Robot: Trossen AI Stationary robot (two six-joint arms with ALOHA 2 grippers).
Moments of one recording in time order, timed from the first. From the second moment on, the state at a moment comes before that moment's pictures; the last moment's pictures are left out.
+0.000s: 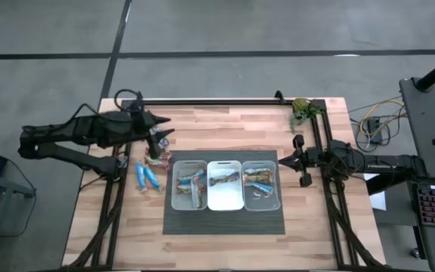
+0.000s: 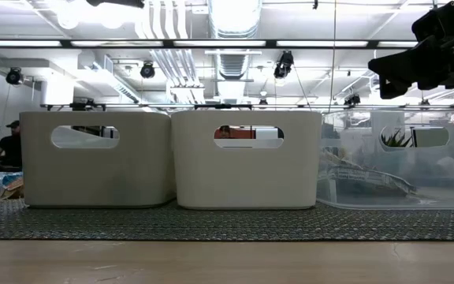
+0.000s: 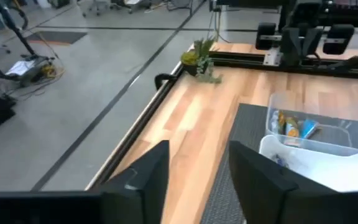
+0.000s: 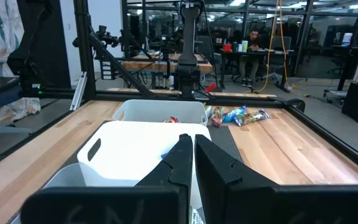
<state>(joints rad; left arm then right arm) -0.02 0.86 1.13 -0.66 -0.47 -0.05 -0.11 0.21 0.01 0.21 -0.18 0.01</state>
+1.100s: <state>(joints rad) 0.34 1.12 1.47 -1.28 -0.25 -0.05 -0.11 0.21 0.01 0.21 -0.18 0.01</state>
